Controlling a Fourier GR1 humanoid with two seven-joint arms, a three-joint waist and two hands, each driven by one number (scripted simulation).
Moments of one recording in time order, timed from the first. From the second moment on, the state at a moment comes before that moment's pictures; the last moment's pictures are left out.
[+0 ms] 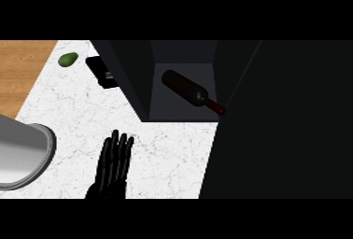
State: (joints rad) left arm 0.06 0.36 -0.81 -1.89 0.51 0.71 -0.55; right arm -0.04 -0.05 0.14 -2.47 -0.10 0.18 0.67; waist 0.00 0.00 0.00
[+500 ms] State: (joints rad) left arm 0.21 0.54 -0.69 -2.03 0.57 0.55 -0.57; right arm 0.04 -0.03 0.25 -2.47 -0.13 0.23 0.70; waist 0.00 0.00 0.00
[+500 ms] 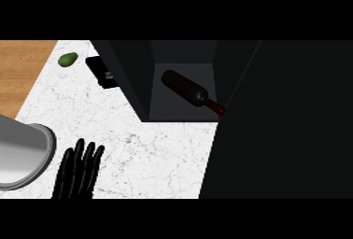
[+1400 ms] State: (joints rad) left arm 0.38 0.71 -0.29 -2.07 0.81 0.29 -0.58; right arm 0.08 0.00 0.71 -2.47 -0.05 0.13 0.77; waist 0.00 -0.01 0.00
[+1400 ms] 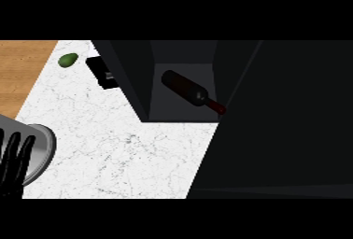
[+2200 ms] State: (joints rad) left arm 0.39 0.77 -0.11 -2.02 0.91 0.12 -0.51; right arm -0.14 -0.09 0.86 -2.41 0.12 -0.22 0.74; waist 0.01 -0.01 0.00
